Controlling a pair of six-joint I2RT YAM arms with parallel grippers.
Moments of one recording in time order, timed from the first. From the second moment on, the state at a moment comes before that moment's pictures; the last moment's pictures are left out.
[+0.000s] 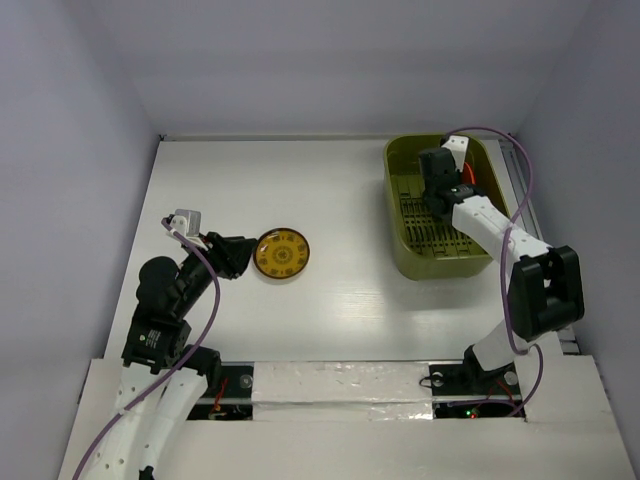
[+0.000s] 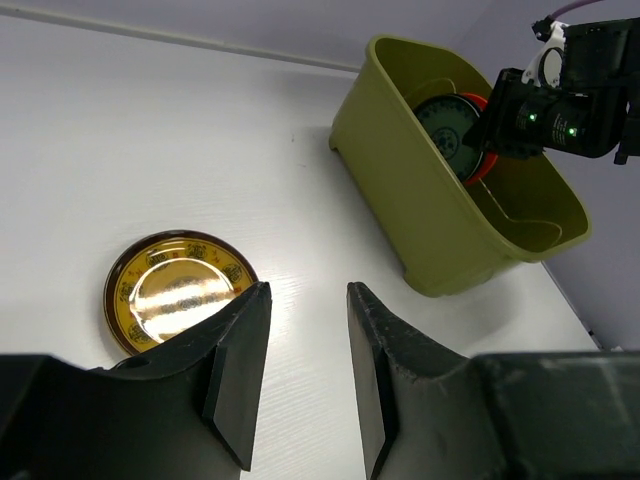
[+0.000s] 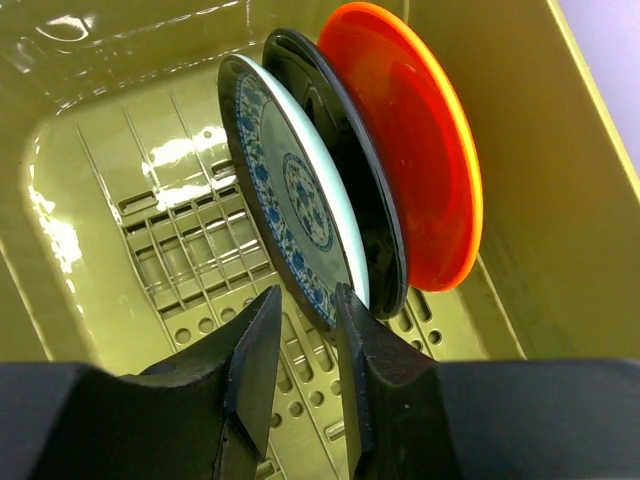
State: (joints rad) left arm -0.25 0.42 0.64 -0.29 0.26 -0.47; right arm 0.31 1.60 1.22 -0.34 0.67 0.29
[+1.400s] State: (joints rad) left arm -0.25 0.44 0.63 -0.29 0.26 -0.47; right arm 0.26 1.63 1.22 -0.36 0.70 0.26
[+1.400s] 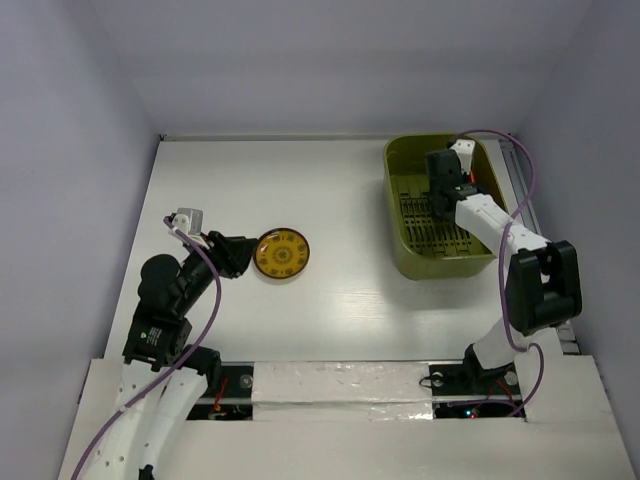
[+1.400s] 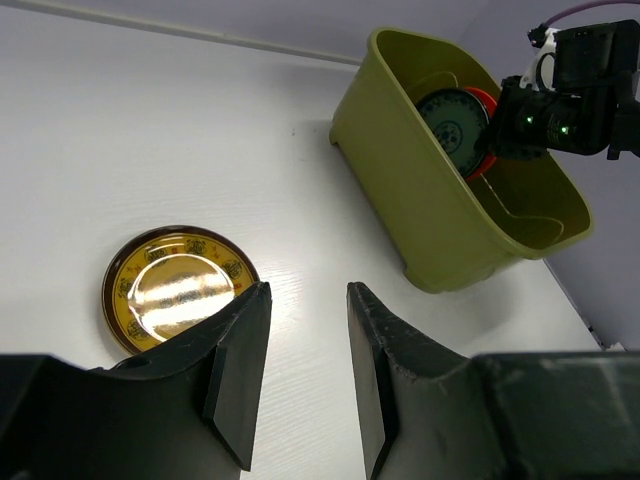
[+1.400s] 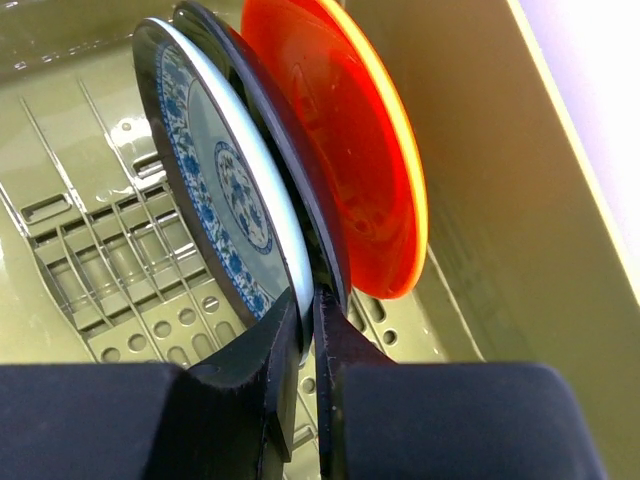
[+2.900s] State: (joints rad) left arm -0.25 0.44 0.63 -0.29 0.26 -0.46; right arm 0.79 1.71 1.27 -0.12 0.02 0.51
